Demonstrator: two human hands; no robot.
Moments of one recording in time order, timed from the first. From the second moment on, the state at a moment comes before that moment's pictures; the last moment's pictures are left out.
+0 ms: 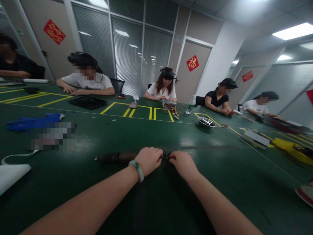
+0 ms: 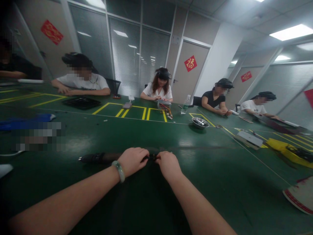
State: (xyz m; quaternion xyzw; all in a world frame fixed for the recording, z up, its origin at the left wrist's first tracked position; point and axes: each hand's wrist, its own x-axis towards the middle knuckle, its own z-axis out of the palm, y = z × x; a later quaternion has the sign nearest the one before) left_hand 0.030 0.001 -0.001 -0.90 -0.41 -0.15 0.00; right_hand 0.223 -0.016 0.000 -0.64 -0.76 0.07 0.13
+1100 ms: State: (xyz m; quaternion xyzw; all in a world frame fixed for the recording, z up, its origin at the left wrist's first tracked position) left_hand 0.027 0.007 -0.005 -0.91 -0.40 -0.14 0.01; right_hand 0.218 -0.016 -0.008 -0.57 -0.78 0.12 0.23
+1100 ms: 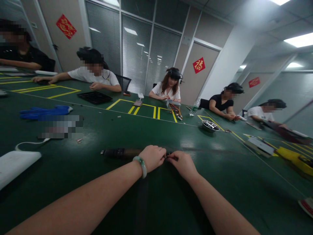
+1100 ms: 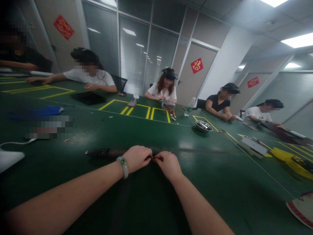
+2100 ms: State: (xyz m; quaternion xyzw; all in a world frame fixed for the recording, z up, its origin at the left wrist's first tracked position) left_hand 0.029 0.004 0.001 -0.91 -0.37 -0.16 0.03; right_hand 0.215 0.003 -0.024 -0.47 -0.86 -0.06 0.17
